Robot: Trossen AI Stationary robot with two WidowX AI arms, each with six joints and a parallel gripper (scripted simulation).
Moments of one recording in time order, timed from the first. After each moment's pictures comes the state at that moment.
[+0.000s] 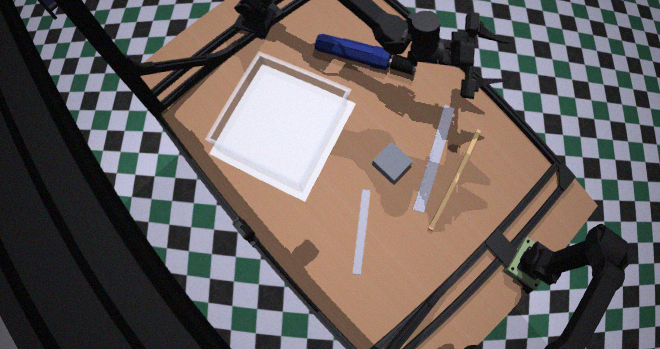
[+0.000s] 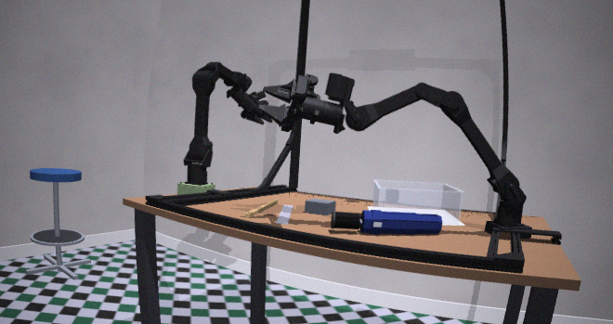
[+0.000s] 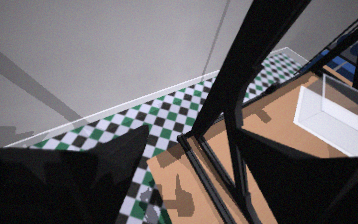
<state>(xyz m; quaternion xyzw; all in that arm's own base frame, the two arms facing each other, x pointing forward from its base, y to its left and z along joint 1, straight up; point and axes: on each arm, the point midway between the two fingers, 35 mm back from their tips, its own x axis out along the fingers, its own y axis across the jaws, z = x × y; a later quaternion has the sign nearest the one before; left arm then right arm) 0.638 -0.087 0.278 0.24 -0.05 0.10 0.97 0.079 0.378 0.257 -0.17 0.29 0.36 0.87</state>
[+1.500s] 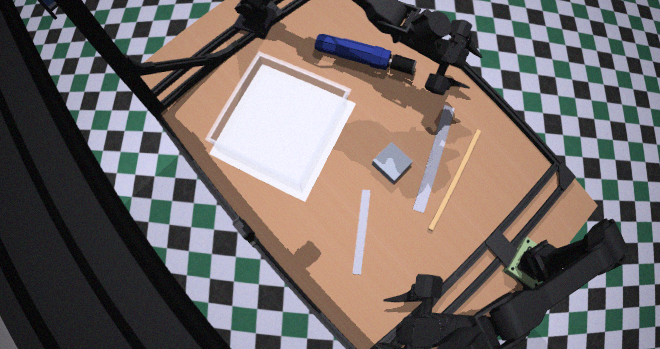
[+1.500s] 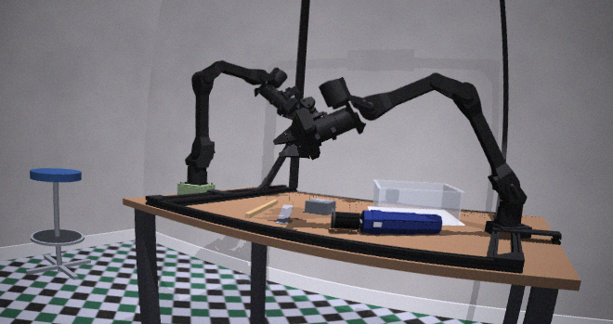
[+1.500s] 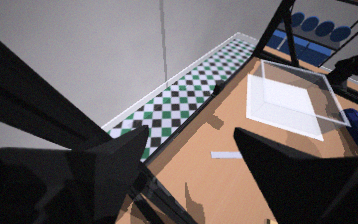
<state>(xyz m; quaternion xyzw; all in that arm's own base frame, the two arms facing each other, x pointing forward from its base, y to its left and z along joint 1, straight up) 0.591 -0.065 0.174 0.20 0.24 -0.01 0.95 0.248 0.317 0.269 -0.09 0.30 0.23 0.92</state>
